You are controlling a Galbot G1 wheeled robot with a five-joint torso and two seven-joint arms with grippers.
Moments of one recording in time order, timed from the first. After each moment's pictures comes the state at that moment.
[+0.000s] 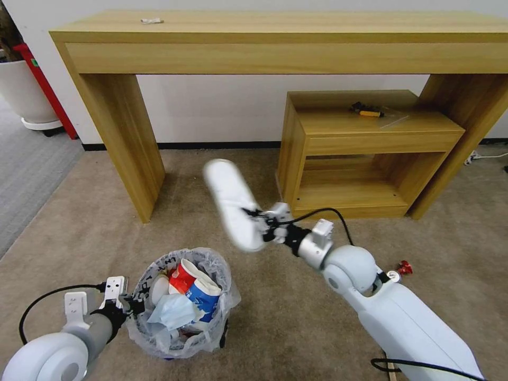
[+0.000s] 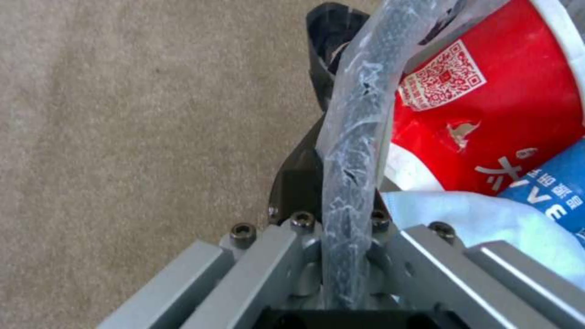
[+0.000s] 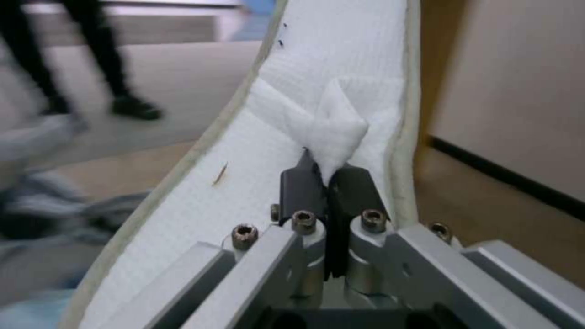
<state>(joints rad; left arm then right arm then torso) 1.66 -0.97 -0.75 -2.24 -0.96 0.74 -0.29 -0.78 1.01 -0.19 1.98 0.50 -0.25 -0.26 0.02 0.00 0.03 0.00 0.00</state>
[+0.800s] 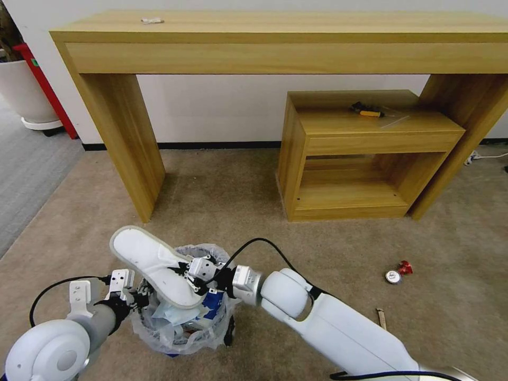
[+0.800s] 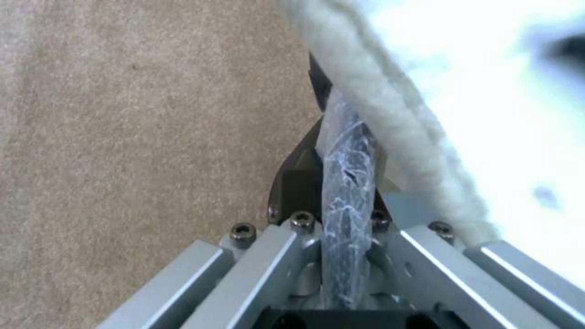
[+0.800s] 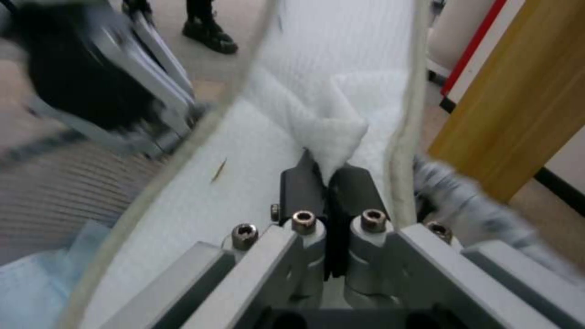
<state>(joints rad) 1.65 -0.89 -0.72 -2.26 -1.08 0.74 -0.35 -0.72 1.23 -0.44 1.72 0.13 -0.15 -0.35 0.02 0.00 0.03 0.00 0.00</state>
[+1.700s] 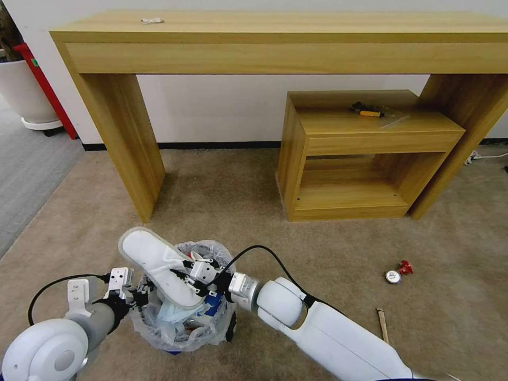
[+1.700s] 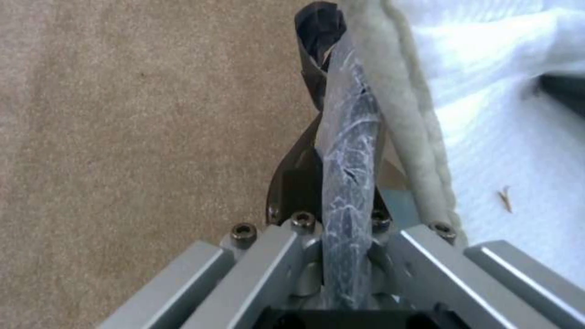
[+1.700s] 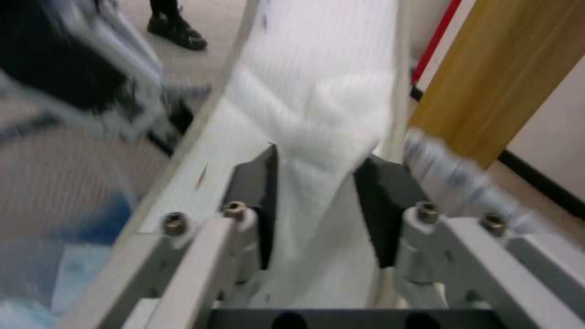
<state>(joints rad) 1.65 -0.89 -0.74 -2.25 -1.08 0.74 -0.34 -0.74 1.21 -0.45 1.76 0.13 -0.17 -0.23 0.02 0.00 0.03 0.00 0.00</state>
